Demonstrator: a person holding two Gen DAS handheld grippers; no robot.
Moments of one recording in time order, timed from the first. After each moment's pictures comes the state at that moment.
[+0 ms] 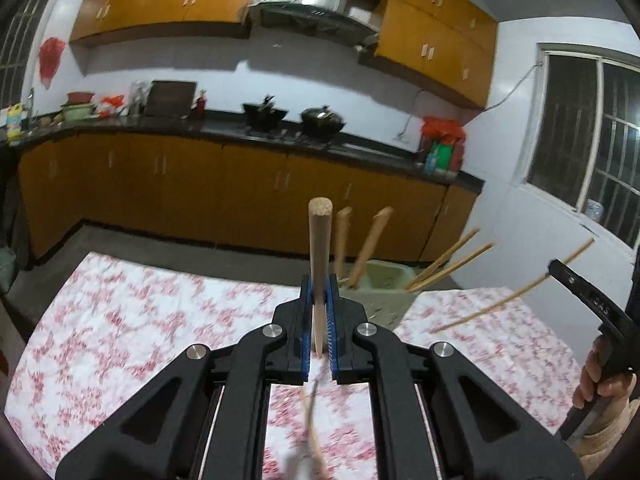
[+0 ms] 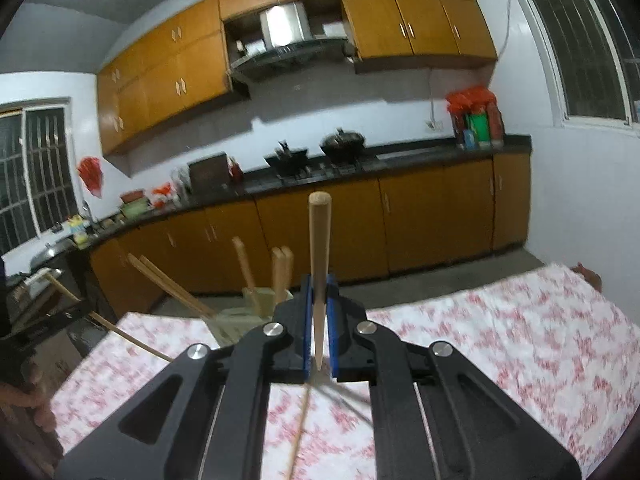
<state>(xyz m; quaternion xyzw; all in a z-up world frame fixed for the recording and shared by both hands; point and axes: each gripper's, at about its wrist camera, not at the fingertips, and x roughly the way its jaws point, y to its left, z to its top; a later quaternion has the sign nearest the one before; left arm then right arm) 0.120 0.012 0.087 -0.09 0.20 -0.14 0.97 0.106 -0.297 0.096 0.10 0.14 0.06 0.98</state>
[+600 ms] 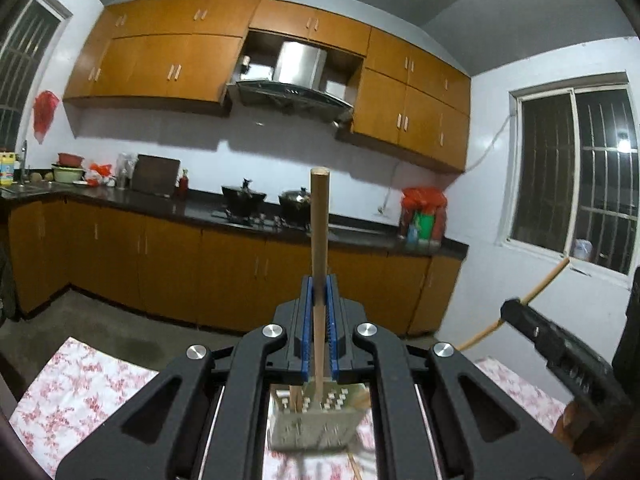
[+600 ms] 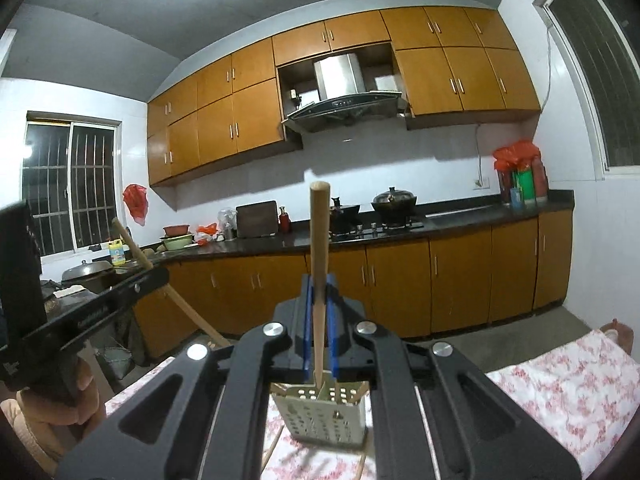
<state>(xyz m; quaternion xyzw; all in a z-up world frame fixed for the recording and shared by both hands) 0.133 -0.035 0.164 -0.10 0.06 -0.13 0.98 0.121 -0.246 0.156 0.07 0.05 0.12 0.99</state>
